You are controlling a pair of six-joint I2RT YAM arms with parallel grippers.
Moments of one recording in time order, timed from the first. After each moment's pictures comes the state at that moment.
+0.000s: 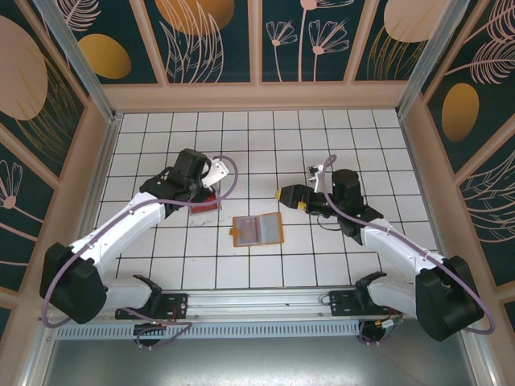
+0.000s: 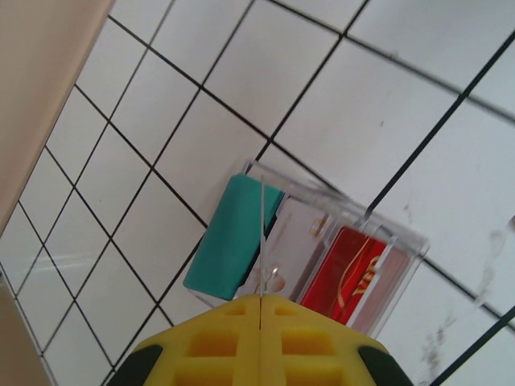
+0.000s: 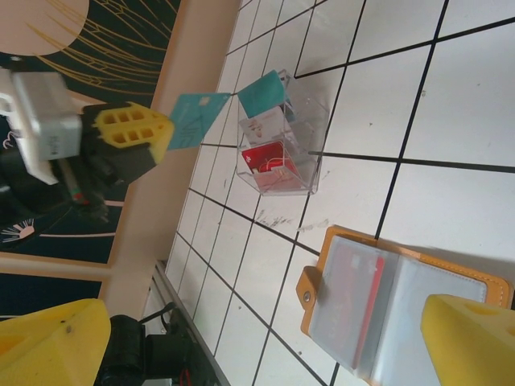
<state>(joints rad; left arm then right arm) -0.52 1.31 0.99 -0.54 -0.21 0.57 0.44 1.13 0.54 0.15 -0.69 0.77</state>
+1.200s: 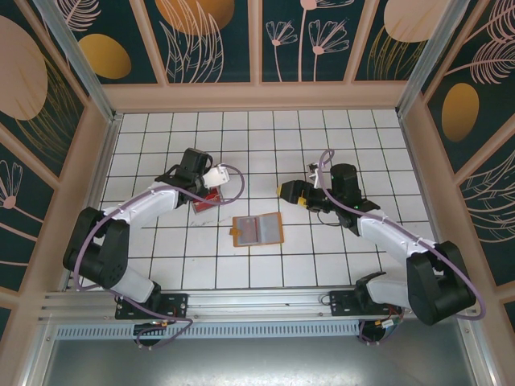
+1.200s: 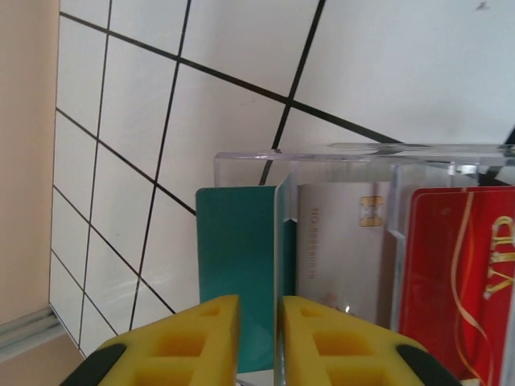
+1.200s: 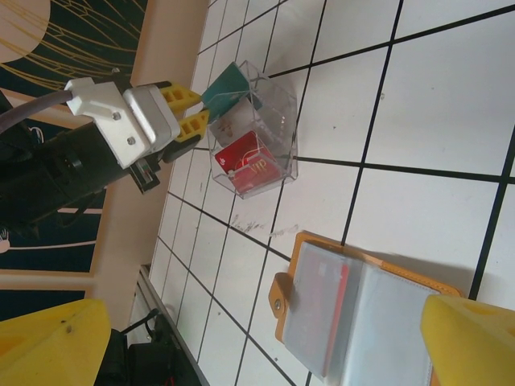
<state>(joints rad) -0.42 1.54 0.93 -0.26 -0.23 0.91 0.39 1.23 0.59 0.12 -0.71 0.73</state>
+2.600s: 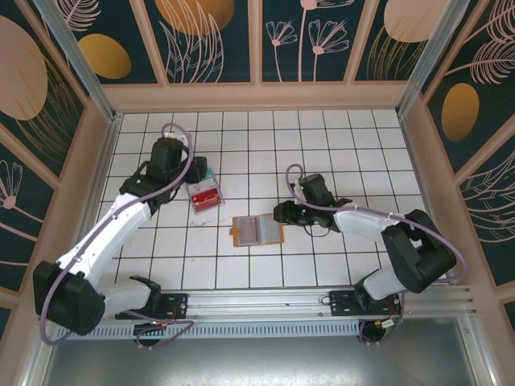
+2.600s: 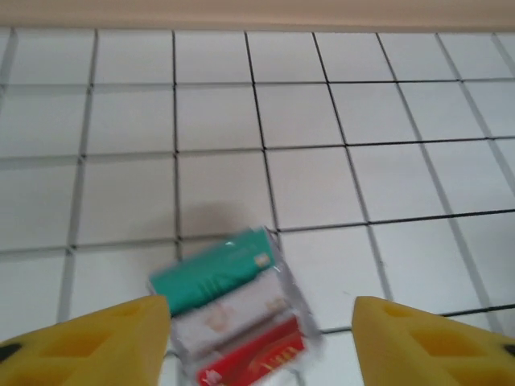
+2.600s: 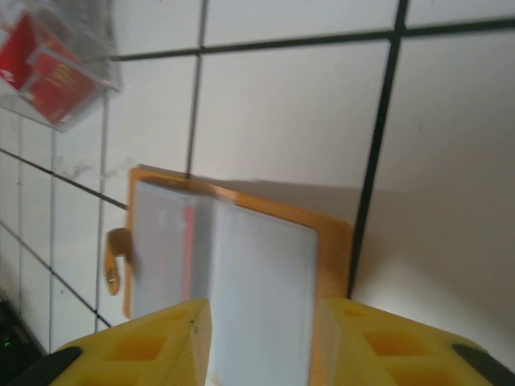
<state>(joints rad) -0.39 1.19 0.98 -0.44 -0.11 -0.34 0.59 1.48 0.64 -0.07 -0.41 0.62</state>
